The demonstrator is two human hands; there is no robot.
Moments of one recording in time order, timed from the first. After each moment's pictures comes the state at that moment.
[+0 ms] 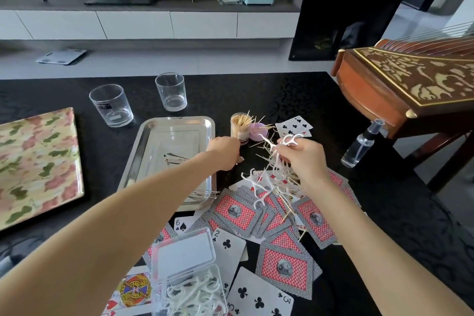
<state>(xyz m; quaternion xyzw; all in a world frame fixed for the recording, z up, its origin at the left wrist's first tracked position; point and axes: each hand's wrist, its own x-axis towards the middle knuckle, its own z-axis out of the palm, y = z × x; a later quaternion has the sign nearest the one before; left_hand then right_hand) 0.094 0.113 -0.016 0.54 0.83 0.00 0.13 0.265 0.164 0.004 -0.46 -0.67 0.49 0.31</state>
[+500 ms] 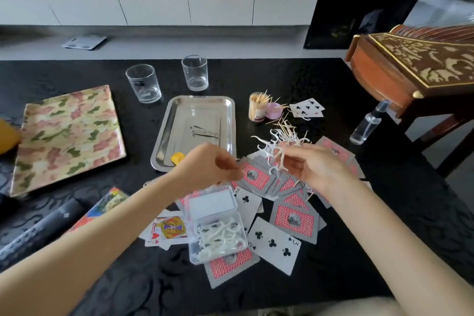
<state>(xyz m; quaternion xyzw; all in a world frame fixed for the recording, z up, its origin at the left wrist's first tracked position) 0.146 -0.060 0.059 0.46 0.79 0.27 0.31 0.300 0.089 0.042 -0.42 -0.46 0.77 0.17</state>
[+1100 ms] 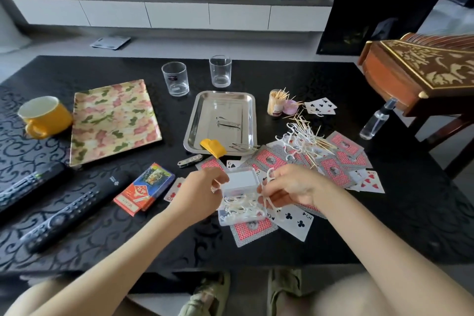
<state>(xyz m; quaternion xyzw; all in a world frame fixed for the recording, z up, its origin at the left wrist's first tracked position) 0.165 -0.163 0.023 0.45 0.84 0.26 0.16 0.292 0.000 0.044 -0.39 -0.65 0.64 -0.14</state>
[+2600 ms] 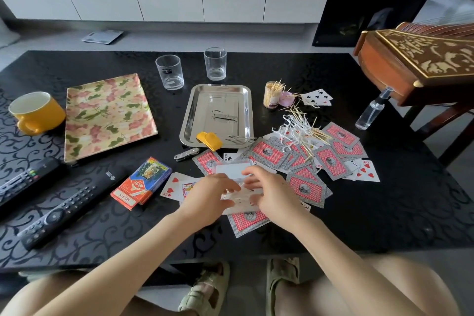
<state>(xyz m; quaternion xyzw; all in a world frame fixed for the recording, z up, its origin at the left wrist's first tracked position) 0.179 -0.159 -0.004 0.53 0.81 0.19 0.17 0.307 -0.047 0.003 -0.27 -0.88 0.39 0.05</state>
